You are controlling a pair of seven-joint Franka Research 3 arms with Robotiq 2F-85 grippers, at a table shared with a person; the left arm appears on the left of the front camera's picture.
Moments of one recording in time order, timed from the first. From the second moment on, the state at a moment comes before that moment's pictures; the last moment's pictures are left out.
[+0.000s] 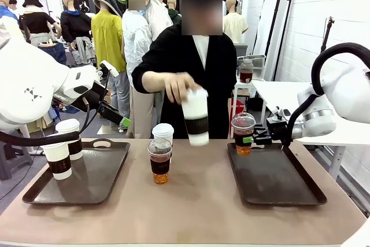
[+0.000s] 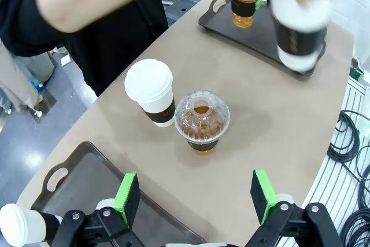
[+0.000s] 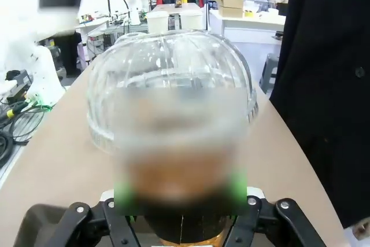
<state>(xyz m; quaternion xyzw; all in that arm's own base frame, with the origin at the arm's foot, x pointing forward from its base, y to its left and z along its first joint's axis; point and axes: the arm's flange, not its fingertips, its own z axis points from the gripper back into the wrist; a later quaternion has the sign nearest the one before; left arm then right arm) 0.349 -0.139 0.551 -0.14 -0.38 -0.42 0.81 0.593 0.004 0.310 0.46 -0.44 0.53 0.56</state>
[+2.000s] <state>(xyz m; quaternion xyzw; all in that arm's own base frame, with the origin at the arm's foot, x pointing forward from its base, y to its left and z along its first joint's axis) 0.349 -0.139 0.551 -0.14 -0.38 -0.42 0.81 0.607 -0.027 0.228 0.46 -0.50 0.46 0.57</state>
